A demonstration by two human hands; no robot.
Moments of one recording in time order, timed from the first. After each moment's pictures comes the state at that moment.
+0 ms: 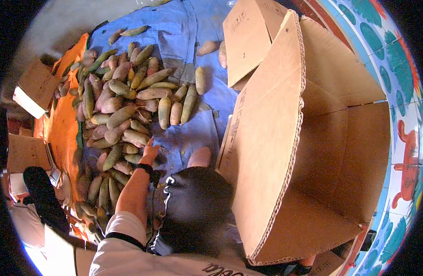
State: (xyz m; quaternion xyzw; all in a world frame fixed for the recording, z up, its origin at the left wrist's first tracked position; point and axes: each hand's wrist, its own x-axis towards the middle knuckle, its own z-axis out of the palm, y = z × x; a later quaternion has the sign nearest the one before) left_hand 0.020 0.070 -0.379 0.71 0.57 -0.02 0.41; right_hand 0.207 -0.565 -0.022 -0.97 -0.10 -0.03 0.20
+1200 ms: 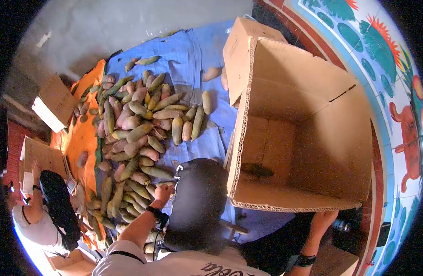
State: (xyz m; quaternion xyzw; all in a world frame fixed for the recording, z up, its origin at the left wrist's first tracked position) left_hand -0.051 -0.054 -0.245 0.78 0.52 -0.02 0.35; right_hand 0.275 -0.479 -0.021 -0.91 -0.14 -0.15 0.35
